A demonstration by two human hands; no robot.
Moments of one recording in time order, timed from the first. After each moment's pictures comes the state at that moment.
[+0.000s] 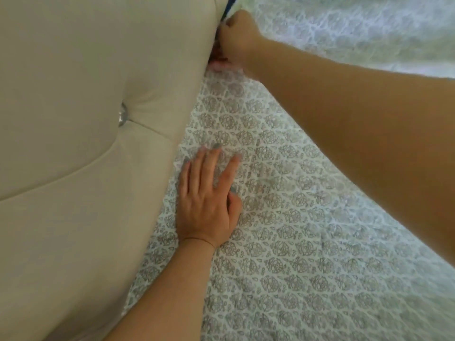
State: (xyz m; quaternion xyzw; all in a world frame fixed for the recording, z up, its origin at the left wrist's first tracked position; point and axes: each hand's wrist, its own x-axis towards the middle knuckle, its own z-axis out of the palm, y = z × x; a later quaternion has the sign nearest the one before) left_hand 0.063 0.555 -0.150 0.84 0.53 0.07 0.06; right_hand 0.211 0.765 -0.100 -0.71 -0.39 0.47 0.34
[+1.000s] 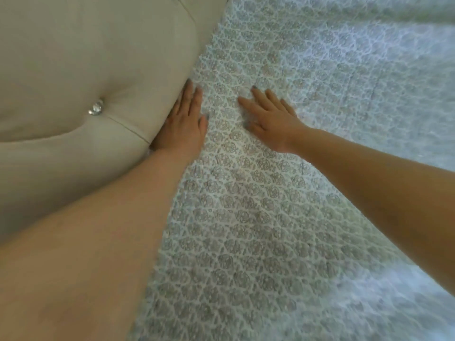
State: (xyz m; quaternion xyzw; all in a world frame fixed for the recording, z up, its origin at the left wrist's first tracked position) left_hand 0.004 0.526 -0.137 0.81 0.59 -0.03 0.06; right_hand 0.216 0.500 -0.107 -0.63 -0.73 0.26 -0.05
